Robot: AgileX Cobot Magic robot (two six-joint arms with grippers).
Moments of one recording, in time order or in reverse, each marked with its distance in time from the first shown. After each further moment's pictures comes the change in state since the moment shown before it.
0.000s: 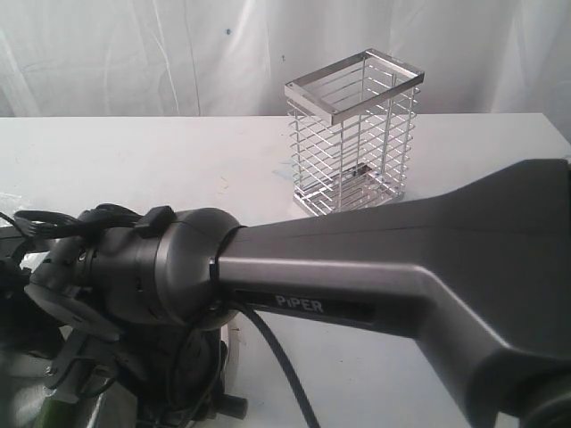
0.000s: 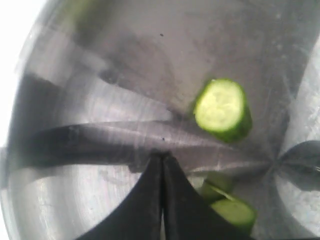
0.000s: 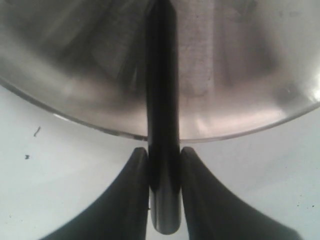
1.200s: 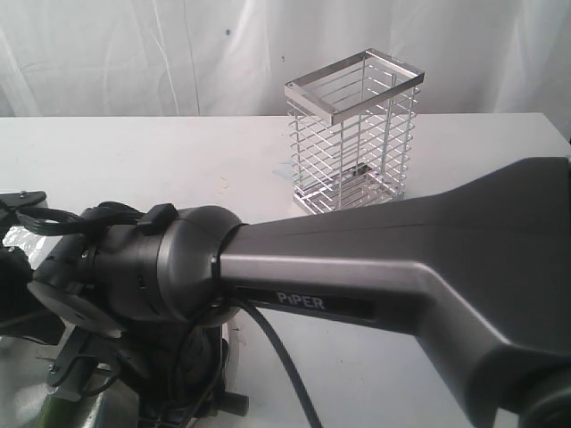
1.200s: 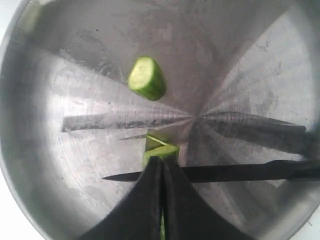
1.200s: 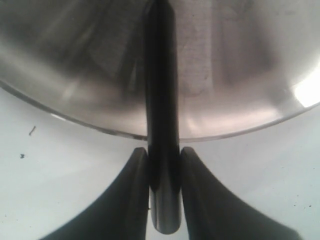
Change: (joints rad) left arm -0.060 -0.253 -0.020 0.057 0.158 -0.086; right arm -0.005 0.000 0.000 0.000 0.000 -0.001
